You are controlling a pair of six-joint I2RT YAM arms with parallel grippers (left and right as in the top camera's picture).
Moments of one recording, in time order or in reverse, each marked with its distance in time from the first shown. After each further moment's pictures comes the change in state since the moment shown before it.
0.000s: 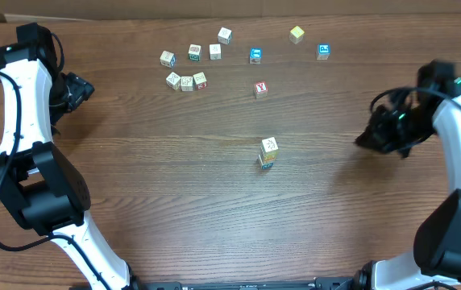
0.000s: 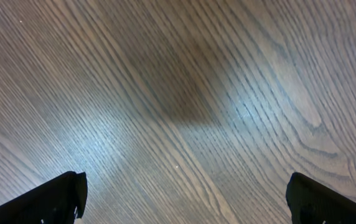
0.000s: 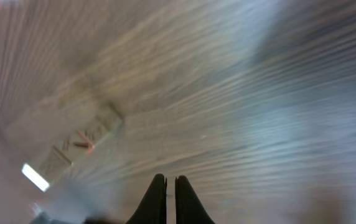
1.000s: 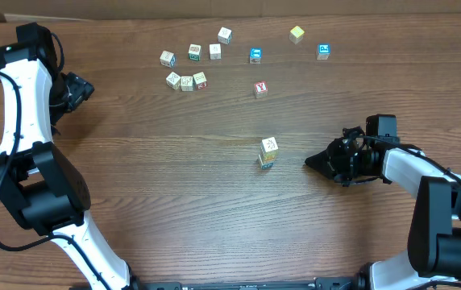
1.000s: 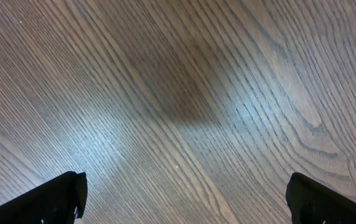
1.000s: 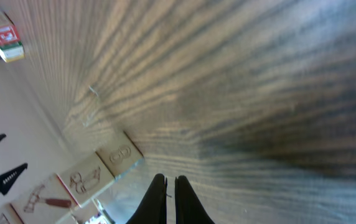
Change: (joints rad) left arm 0.000 0.000 0.000 0.000 0.000 0.000; right arm 0.126 0.002 -0.582 0.870 -0.275 0.360
